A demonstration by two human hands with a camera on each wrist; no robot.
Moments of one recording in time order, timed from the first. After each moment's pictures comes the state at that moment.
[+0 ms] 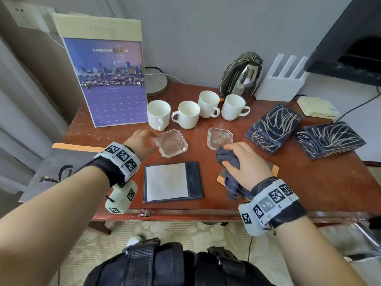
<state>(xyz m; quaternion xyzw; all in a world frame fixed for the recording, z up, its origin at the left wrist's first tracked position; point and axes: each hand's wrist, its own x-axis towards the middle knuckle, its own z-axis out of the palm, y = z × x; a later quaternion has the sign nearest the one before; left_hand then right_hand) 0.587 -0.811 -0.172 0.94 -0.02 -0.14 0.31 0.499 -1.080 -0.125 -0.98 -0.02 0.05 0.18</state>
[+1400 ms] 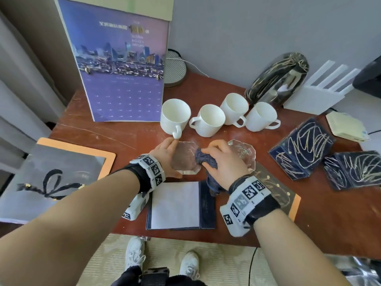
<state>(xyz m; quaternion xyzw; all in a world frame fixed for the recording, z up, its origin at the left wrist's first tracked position) 0.657 -0.825 -0.252 0.93 -0.13 -0.24 0.23 0.618 -1.007 -0.173 -0.98 -0.12 0.13 0.12</state>
